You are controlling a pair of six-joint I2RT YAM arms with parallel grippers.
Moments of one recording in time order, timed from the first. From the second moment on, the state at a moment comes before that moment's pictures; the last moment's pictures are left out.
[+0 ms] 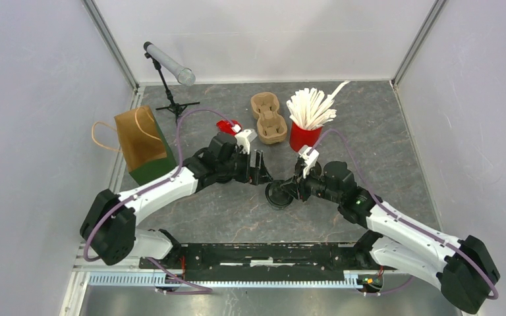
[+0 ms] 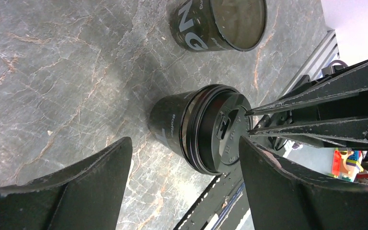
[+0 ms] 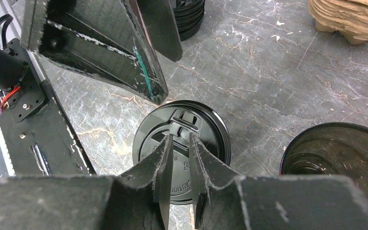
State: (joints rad) left arm -0.69 1.33 0.83 -0.15 0.38 -0.51; right arm 0.74 0.91 0.46 0.09 -0.27 0.16
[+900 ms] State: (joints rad) left arm -0.73 1.44 0.75 0.04 0.40 -0.55; right arm 0.69 0.95 0.31 0.29 -0.37 0.17
